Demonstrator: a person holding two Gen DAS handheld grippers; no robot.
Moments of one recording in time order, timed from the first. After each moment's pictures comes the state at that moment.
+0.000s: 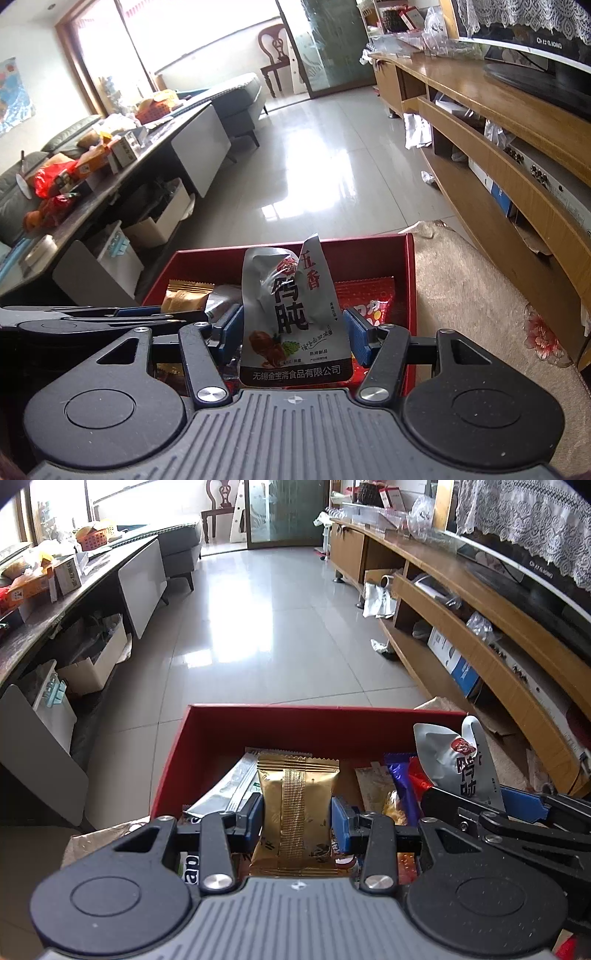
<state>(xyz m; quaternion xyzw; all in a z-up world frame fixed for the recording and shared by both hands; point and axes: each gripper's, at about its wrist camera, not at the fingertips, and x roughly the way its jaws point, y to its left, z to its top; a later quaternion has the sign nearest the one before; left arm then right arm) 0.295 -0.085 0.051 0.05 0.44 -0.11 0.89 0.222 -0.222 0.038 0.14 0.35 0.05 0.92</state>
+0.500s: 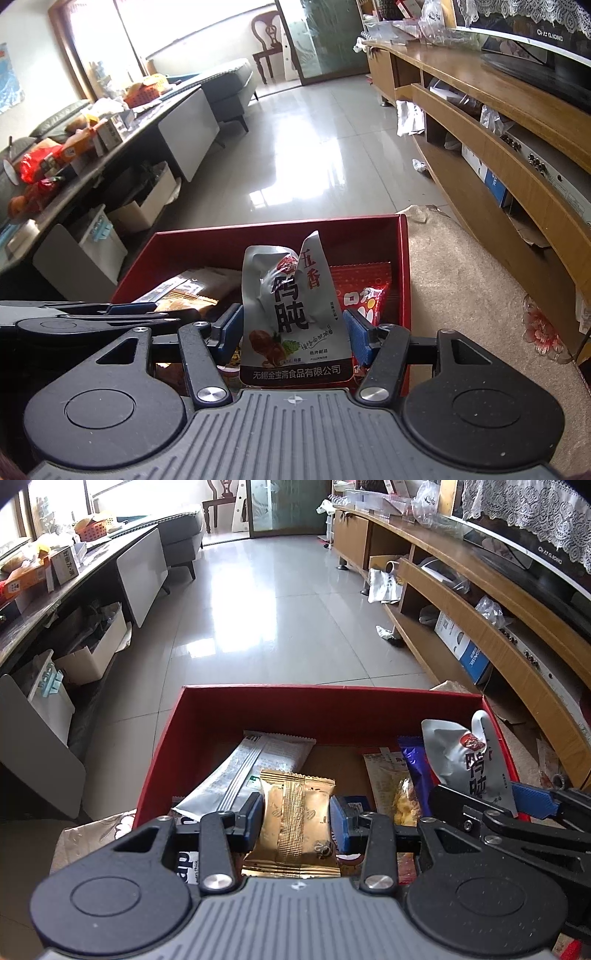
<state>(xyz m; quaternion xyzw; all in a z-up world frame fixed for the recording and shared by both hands) 0.303 -0.089 0.031 0.06 0.45 -0.10 0.89 0.229 -0.221 0.023 0.12 0.37 0.04 0.92</state>
